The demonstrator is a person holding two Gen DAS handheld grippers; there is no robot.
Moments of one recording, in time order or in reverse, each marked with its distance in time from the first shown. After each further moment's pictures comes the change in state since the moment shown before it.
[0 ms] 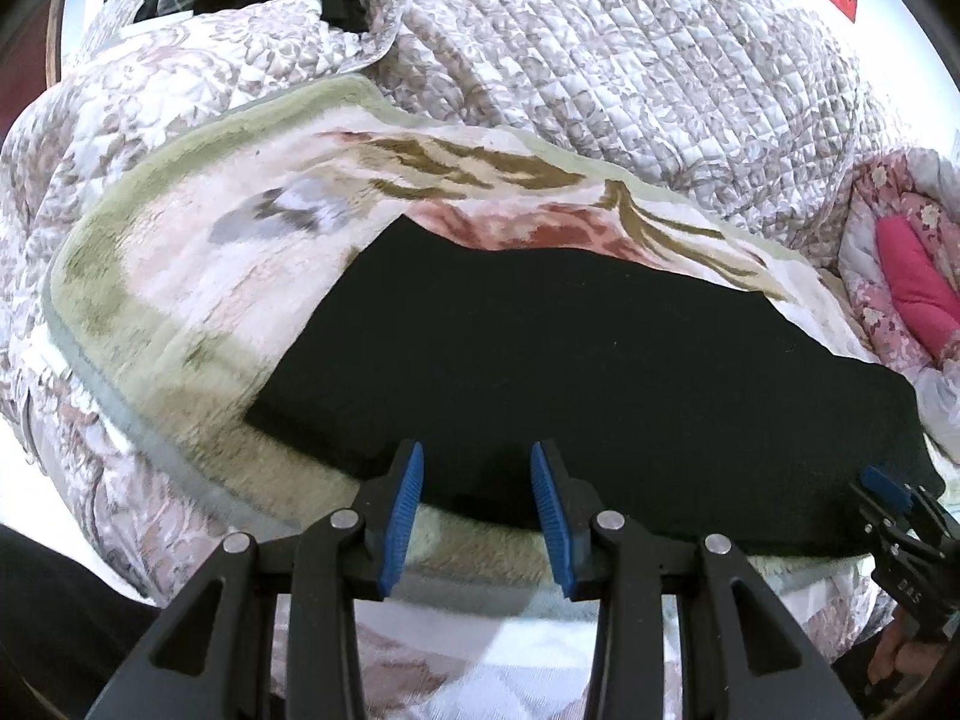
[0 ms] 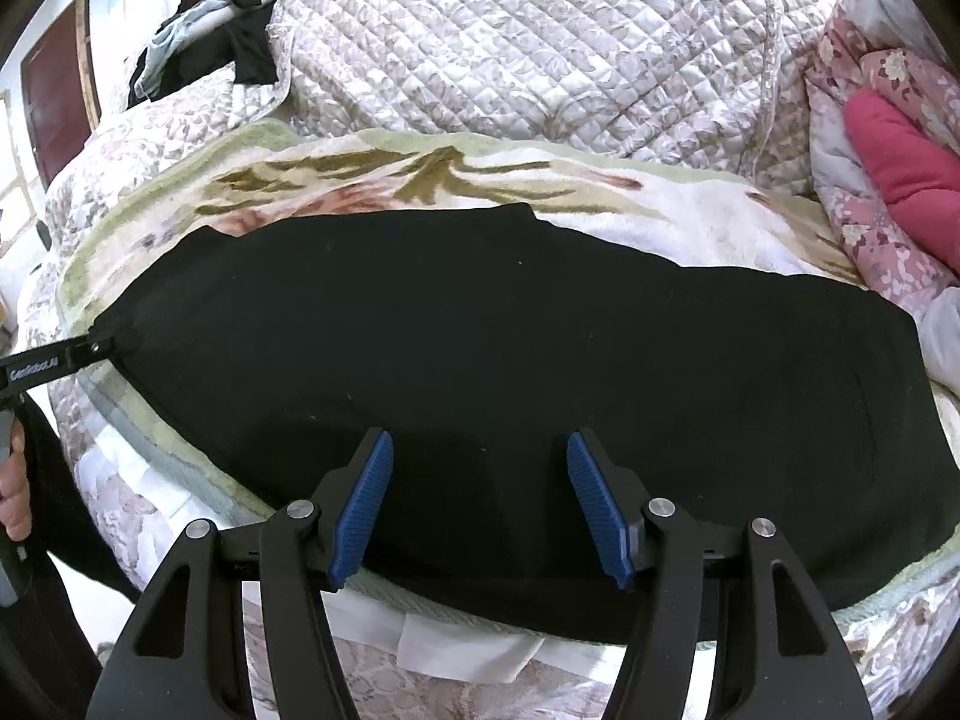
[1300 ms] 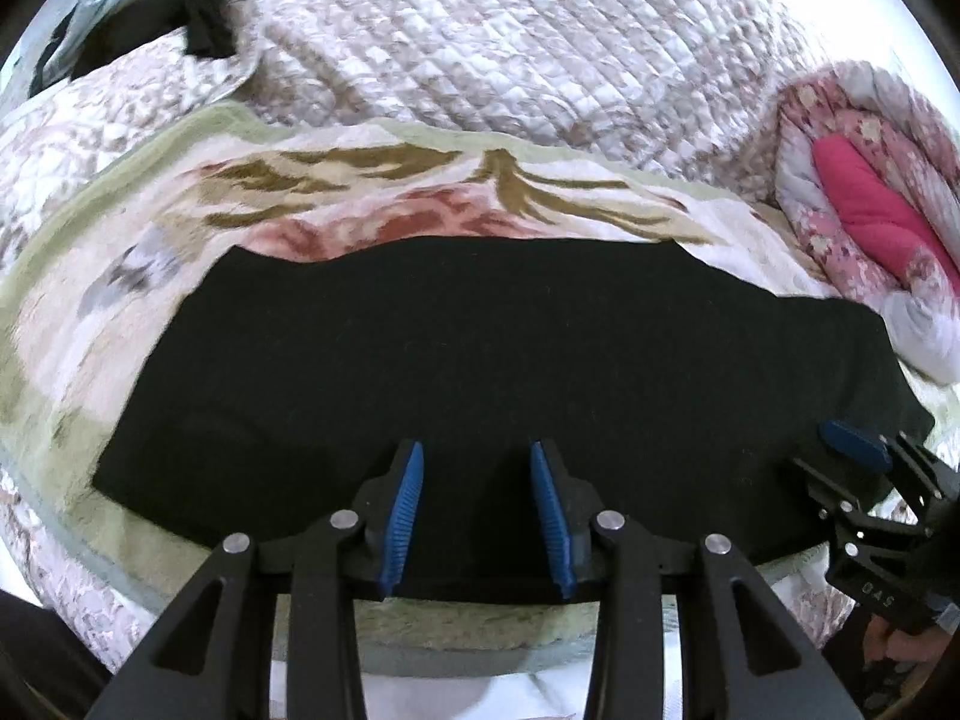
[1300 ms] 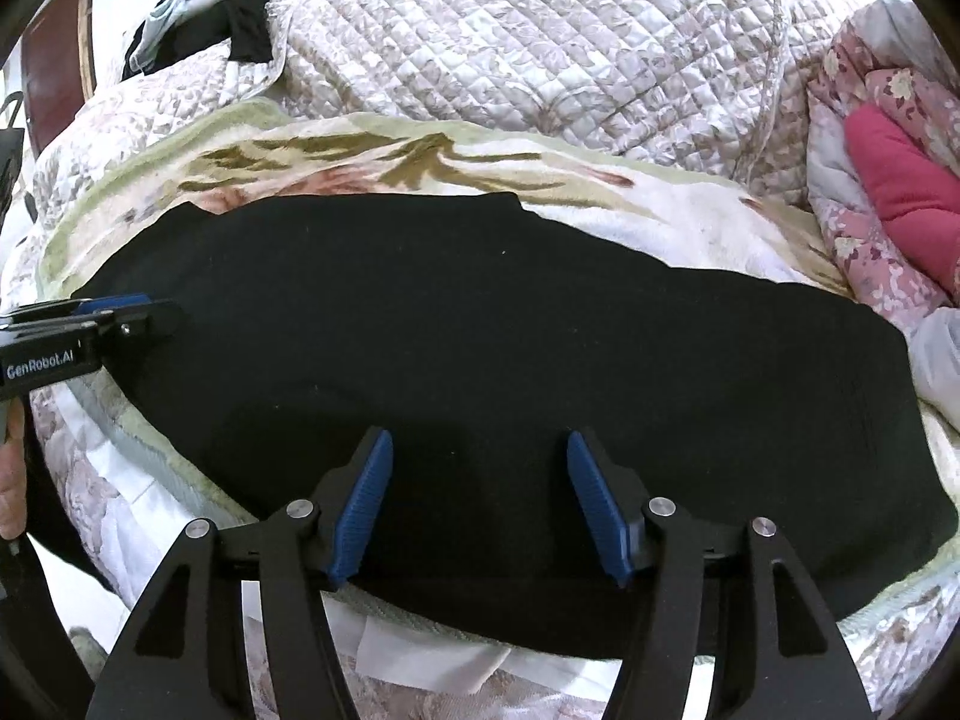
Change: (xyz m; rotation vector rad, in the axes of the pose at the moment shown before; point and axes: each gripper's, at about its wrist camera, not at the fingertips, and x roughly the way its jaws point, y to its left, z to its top) left arm 0.028 -0.067 0.012 0.177 0.029 -0.087; right arm 0.005 -0.002 0.000 -0.046 0.018 -0.058
